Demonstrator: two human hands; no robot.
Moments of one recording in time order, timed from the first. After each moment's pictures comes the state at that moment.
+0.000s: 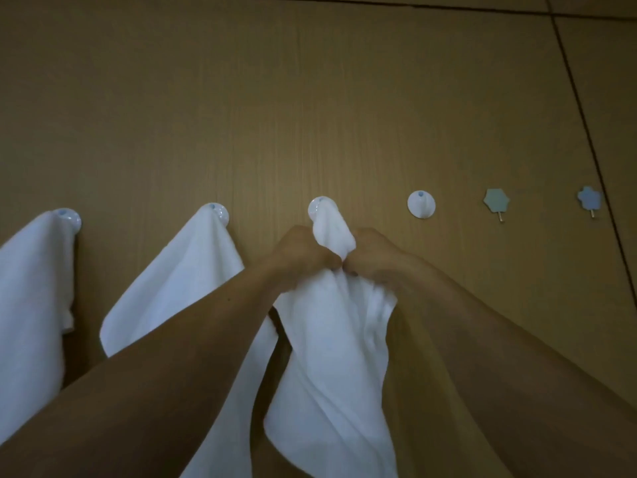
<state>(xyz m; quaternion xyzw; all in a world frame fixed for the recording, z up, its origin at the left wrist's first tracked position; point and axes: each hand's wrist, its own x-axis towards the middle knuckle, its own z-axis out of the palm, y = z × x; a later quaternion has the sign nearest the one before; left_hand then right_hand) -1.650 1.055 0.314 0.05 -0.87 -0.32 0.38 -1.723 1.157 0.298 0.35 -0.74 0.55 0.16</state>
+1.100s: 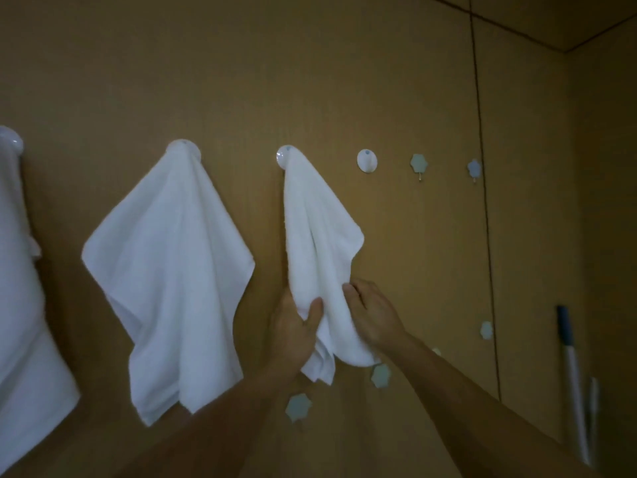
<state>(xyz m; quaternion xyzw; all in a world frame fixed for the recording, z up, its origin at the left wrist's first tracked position) -1.647 1.064 0.086 -0.06 -0.77 -0.48 0.42 -1.701 1.212 0.098 0.29 -0.80 0.43 0.31</state>
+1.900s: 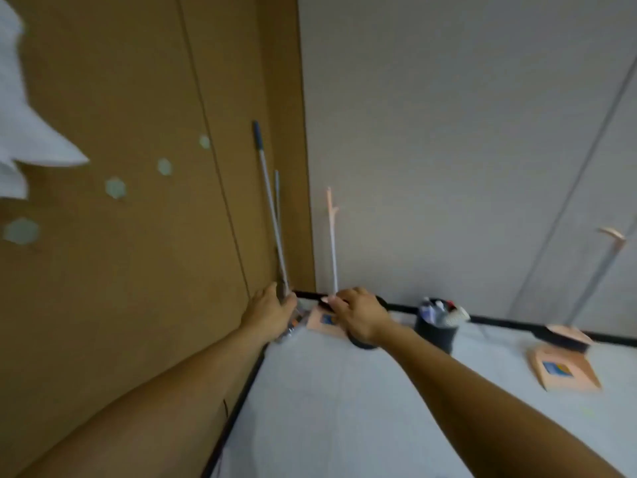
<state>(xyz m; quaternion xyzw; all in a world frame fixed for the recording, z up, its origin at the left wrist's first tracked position) -1.406 1.276 -0.181 -0.24 -0.92 -0.28 -0.11 -1.274 1.429 -0.188 -0.22 -0.93 0.28 0.07</state>
